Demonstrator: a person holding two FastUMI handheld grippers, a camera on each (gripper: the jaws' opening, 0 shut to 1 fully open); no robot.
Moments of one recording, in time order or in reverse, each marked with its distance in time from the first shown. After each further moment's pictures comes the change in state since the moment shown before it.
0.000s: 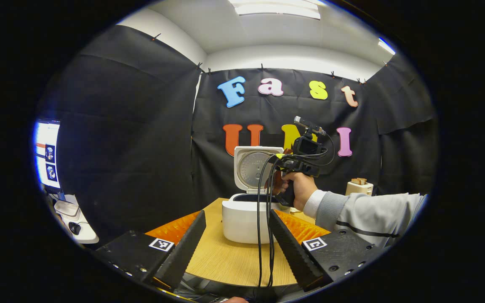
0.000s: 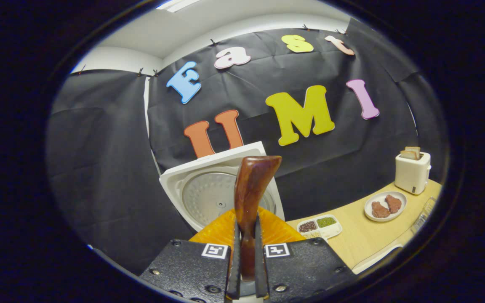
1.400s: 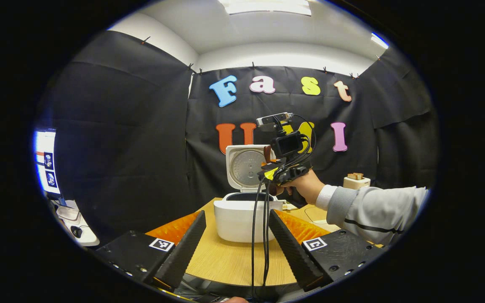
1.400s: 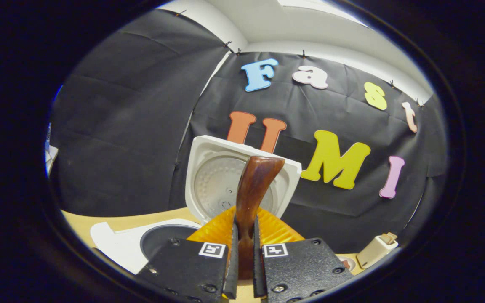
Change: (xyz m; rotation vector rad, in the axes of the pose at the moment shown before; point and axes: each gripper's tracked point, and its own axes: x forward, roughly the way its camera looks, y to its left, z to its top) left arm -0.007 -0.032 0.003 0.045 0.010 -0.038; right arm -0.021 0.000 -0.003 -0.590 -0.038 0.099
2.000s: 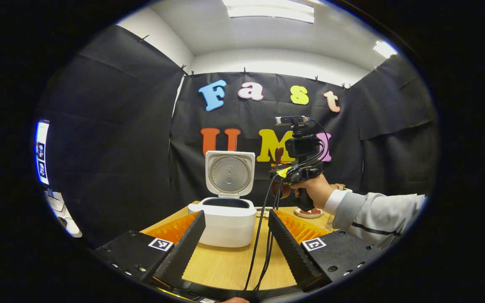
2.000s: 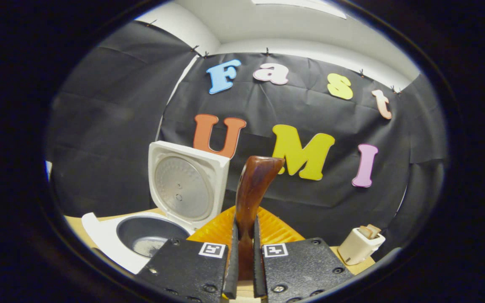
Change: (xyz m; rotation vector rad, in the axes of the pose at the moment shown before) left arm -0.003 -0.057 0.019 -0.058 -0.046 -0.103; right arm -0.062 -0.122 -0.008 0.097 0.008 -0.135
